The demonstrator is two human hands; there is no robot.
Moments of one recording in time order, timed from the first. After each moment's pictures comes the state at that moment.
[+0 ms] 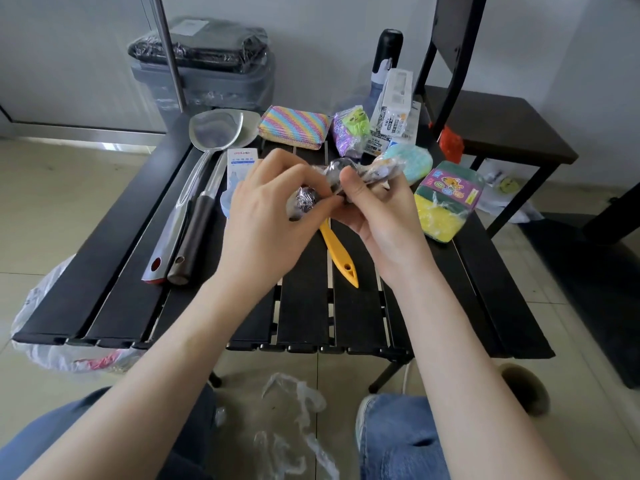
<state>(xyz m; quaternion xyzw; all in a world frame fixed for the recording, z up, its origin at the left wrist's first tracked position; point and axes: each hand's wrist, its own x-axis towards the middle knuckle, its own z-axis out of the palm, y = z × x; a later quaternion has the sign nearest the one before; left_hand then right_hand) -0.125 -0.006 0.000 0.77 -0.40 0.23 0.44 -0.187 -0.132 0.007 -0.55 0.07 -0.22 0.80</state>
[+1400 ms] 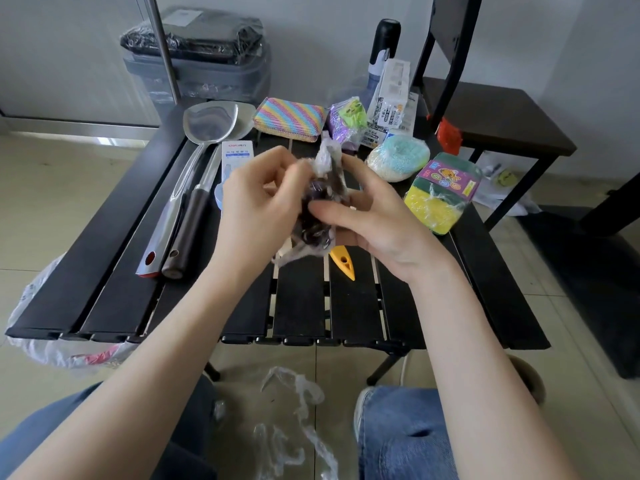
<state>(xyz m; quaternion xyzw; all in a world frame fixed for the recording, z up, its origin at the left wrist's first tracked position) -0.127 -0.010 0.008 0.74 -0.30 0.09 0.60 -0.197 -0.140 0.010 -0.68 0.04 -0.05 0.73</state>
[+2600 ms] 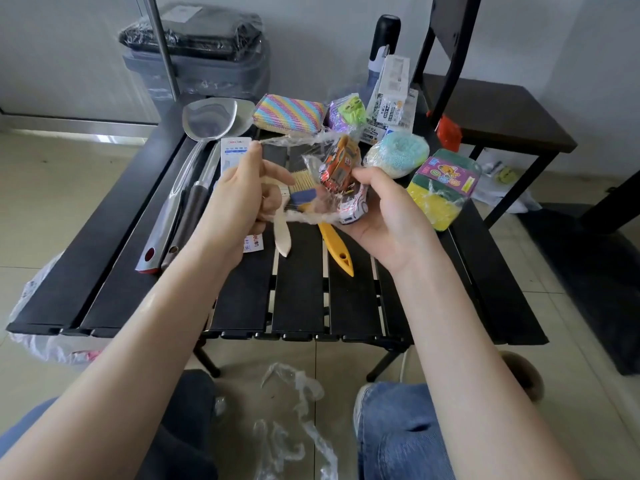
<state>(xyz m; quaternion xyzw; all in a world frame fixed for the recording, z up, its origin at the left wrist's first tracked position) -0.109 -0.001 0.010 0.72 -0.13 -0.18 0.66 -0.187 -0.144 0.005 -0.44 0.17 -0.09 0.88</state>
